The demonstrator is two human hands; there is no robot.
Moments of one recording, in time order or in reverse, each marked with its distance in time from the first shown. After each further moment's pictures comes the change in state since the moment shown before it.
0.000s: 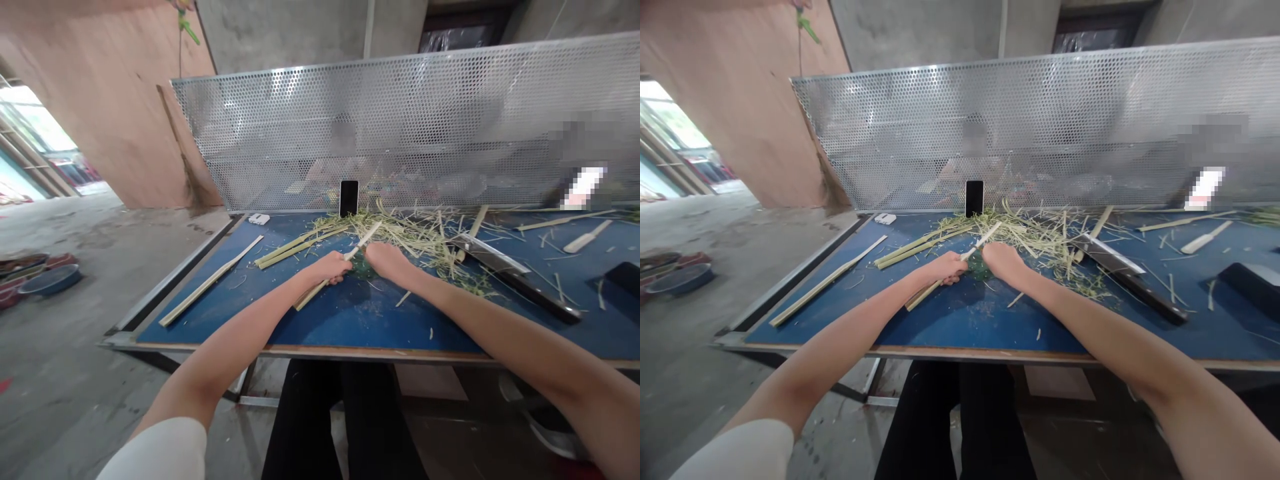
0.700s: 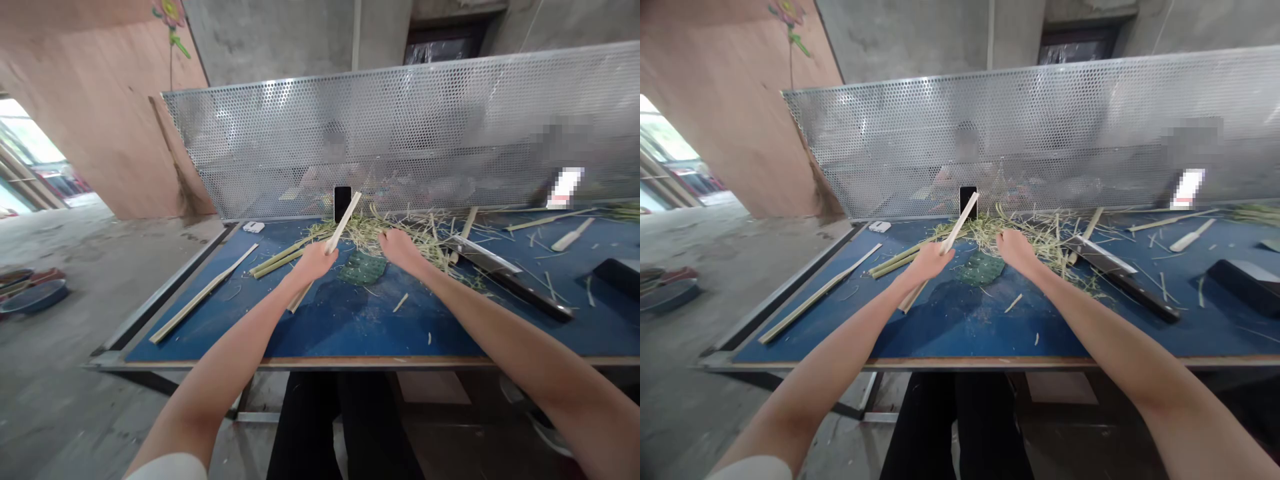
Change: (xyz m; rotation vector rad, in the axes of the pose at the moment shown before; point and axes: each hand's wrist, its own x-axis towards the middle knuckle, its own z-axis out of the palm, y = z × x) left_hand -0.008 0.012 -0.031 0.677 0.488 0.262; right_hand 0.022 0.054 0.000 0.388 0.290 0.307
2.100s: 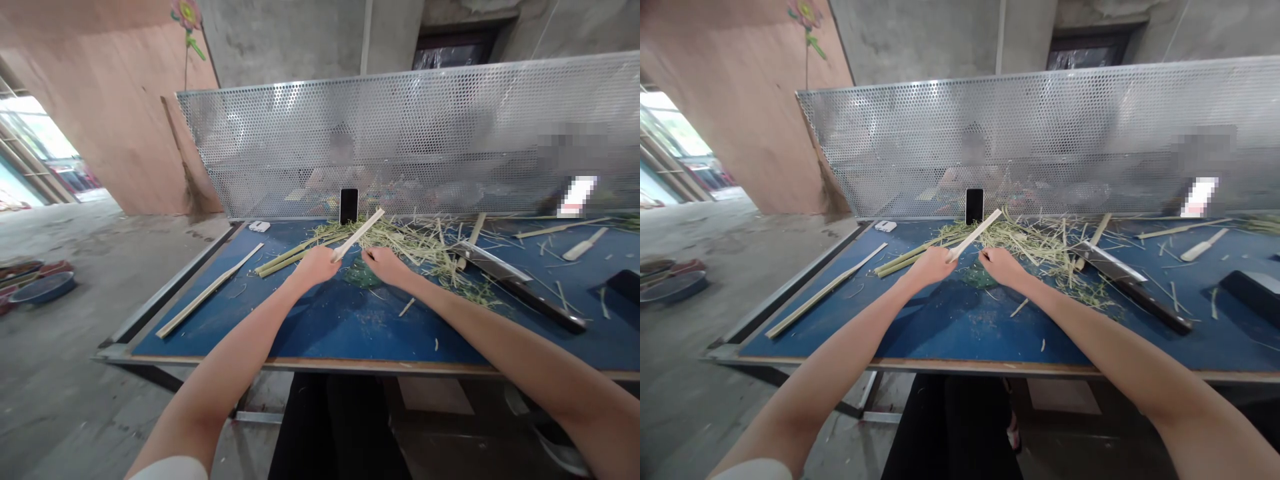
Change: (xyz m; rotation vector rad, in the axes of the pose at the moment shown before) left_hand -0.002 -0.010 -0.001 0.261 -0.070 0.077; right_hand -0.023 -0.020 0.034 0.244 -0.113 -0.369
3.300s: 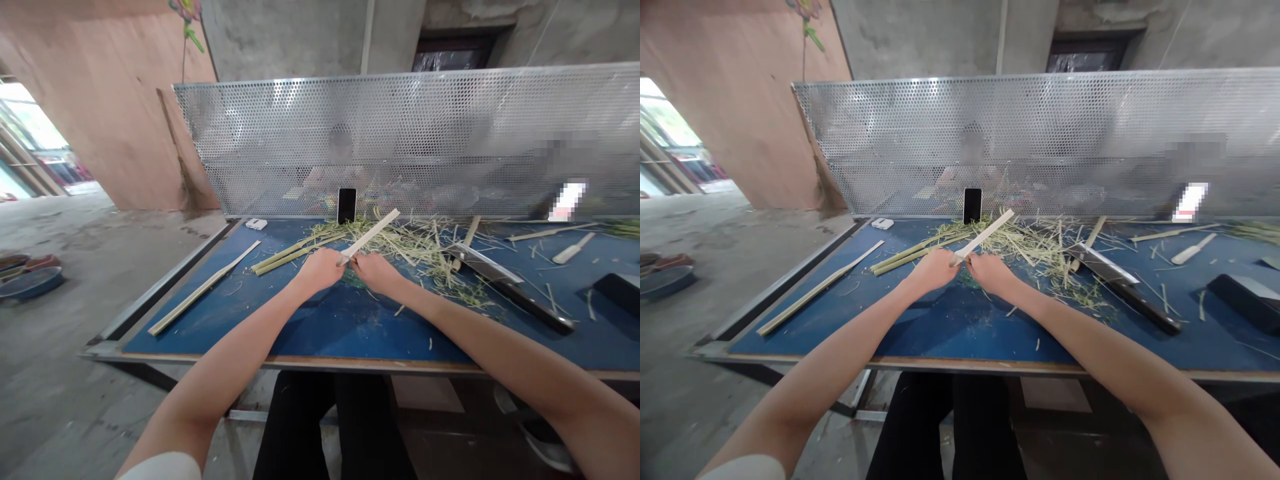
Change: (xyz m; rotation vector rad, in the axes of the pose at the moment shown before) left_hand -0.011 0.022 0.001 0.006 0.021 0.075; right_hand -0.013 -0.045 -0.004 -0.483 -0.202 -0.070
